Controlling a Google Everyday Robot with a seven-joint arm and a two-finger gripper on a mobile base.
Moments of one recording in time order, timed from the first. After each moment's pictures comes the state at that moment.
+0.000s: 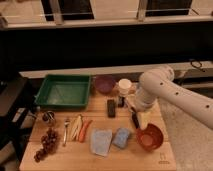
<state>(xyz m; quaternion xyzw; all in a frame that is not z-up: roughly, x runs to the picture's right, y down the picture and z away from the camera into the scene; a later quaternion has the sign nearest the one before) 0.156 0.121 0.718 -0.30 -0.12 -0.10 0.94</state>
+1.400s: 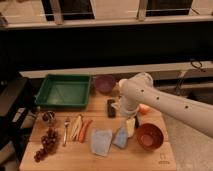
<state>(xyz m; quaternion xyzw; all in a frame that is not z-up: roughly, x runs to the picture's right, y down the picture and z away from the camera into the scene) 0.090 0.159 0.725 -0.32 -0.15 -0.15 0.92</state>
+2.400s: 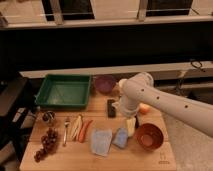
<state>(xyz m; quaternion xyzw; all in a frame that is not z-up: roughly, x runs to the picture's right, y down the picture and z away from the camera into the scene) 0.102 0.157 0.734 -0.33 -0.14 -0.14 0.92</state>
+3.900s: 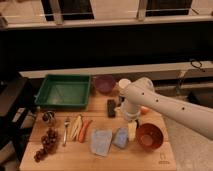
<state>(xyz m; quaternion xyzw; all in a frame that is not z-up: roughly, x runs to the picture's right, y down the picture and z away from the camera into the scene) 0.105 0.195 0.757 -0.36 -0.15 -0.12 0.91</state>
